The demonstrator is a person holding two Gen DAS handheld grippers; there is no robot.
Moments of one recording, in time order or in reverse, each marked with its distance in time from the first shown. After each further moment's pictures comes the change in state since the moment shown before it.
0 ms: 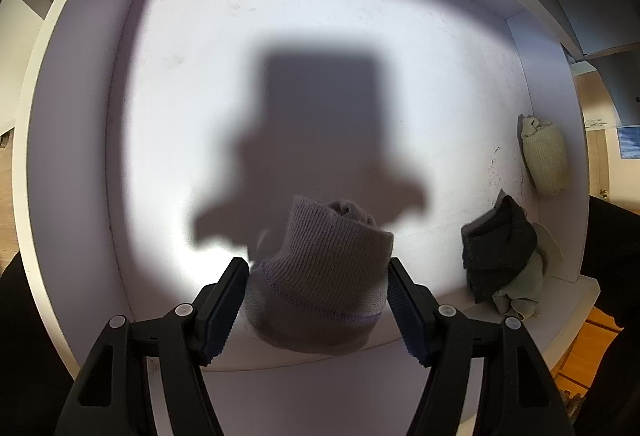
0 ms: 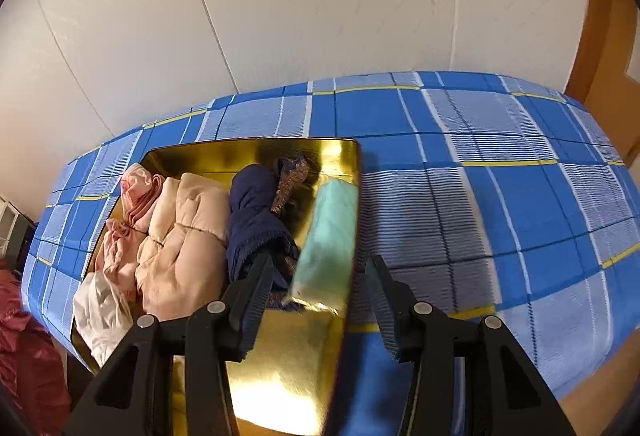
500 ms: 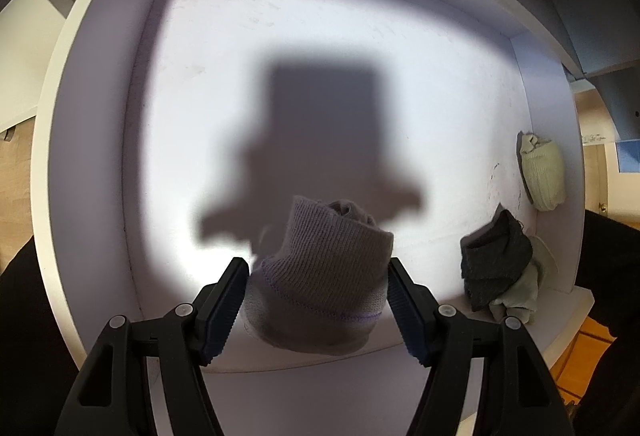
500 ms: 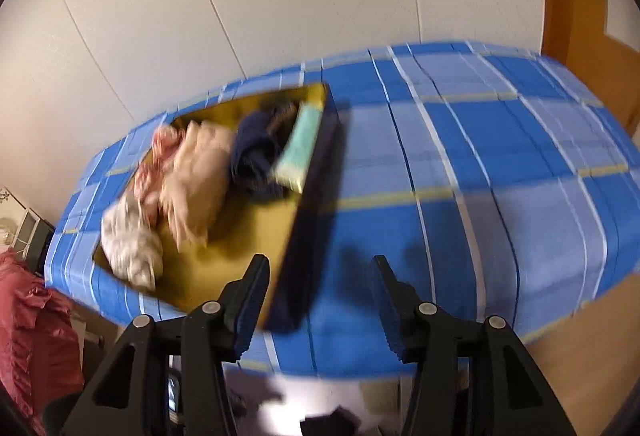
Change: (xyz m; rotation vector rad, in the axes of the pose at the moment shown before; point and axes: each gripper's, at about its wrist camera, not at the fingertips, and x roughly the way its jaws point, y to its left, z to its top) left arm -0.009 0.007 -0.004 -0.046 -0.036 -0.006; right arm -0.058 -0.036 -0.107 0.056 -0.007 0.082
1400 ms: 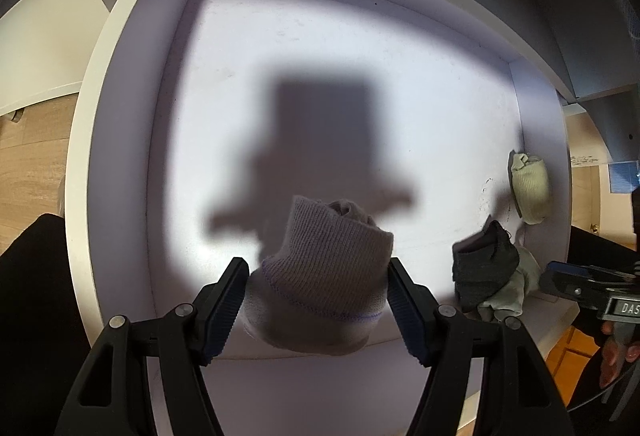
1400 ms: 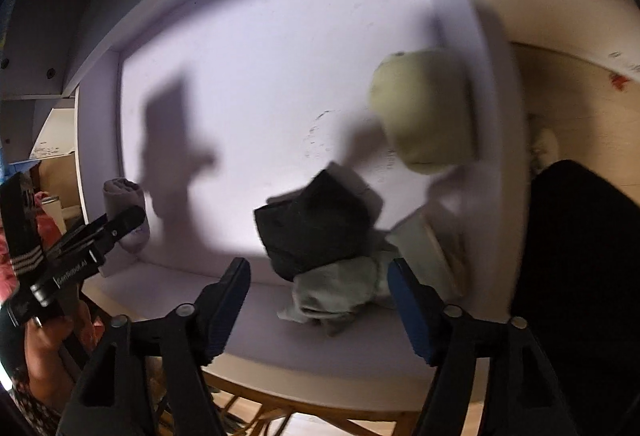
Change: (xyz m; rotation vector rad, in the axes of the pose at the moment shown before) left arm -0.001 0.002 -0.016 -0.057 -0.037 -0.027; right arm 0.170 -0.027 -0.222 0.126 0.798 0.031
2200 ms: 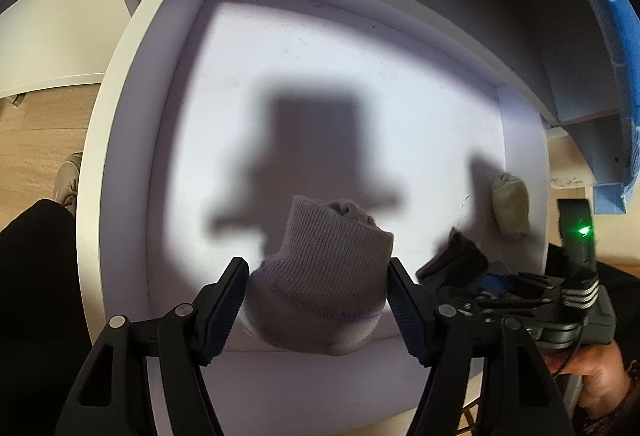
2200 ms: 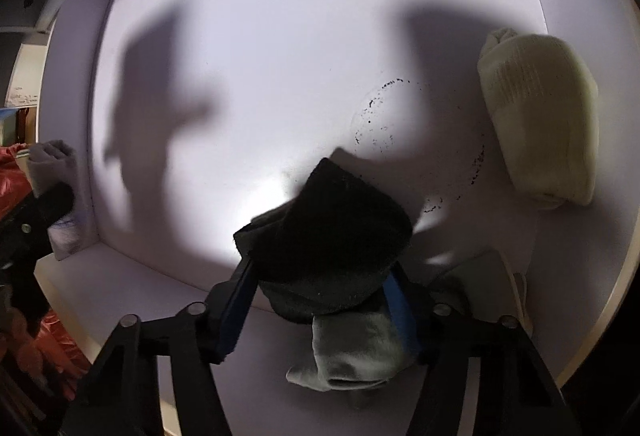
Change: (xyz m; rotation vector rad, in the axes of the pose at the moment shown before) left arm -0.032 0.016 -0.001 -0.057 -0.051 -0.068; right arm 0.076 0.044 0.013 -0.150 0.057 -0.099
